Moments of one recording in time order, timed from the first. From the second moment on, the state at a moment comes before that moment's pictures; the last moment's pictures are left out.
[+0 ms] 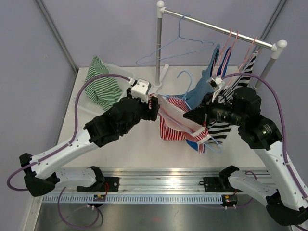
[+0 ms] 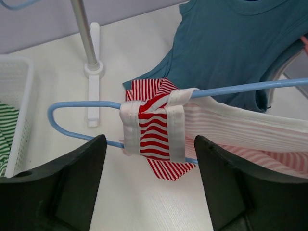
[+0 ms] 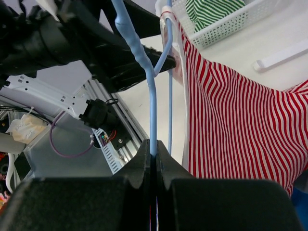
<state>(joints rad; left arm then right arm) -1.02 1.12 1.25 -0.40 -0.46 -0.25 0.50 0.91 1.32 -0.68 -0.56 0.32</state>
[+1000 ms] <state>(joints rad) -0.68 0.99 1.38 -0.80 -0.69 -0.45 0.51 0.97 1.15 -0.33 -0.79 0.24</state>
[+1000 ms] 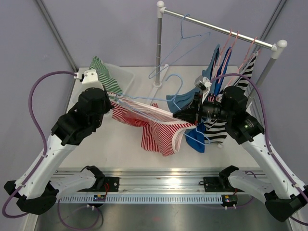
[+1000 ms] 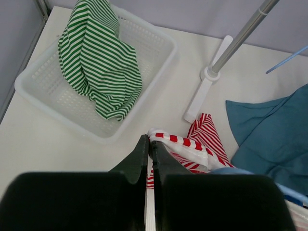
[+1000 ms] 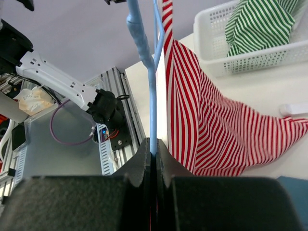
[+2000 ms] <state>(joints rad) -0.64 0.78 1.00 -0.87 -0.40 -0.33 0.62 0.99 1.08 0.40 -0.16 0.49</state>
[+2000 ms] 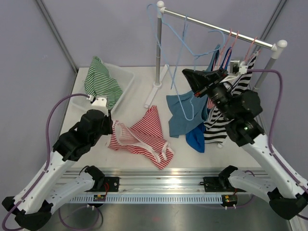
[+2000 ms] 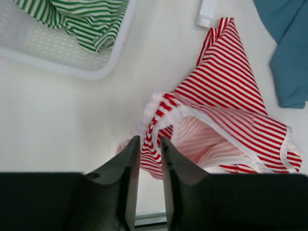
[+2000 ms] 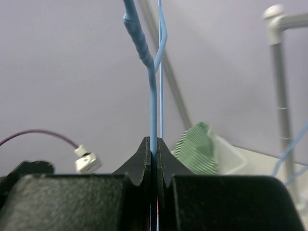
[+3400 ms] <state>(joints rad) -0.62 0.55 0.89 -0.77 -0.37 -0.28 0.50 1.59 1.99 -0.68 0.42 0.25</state>
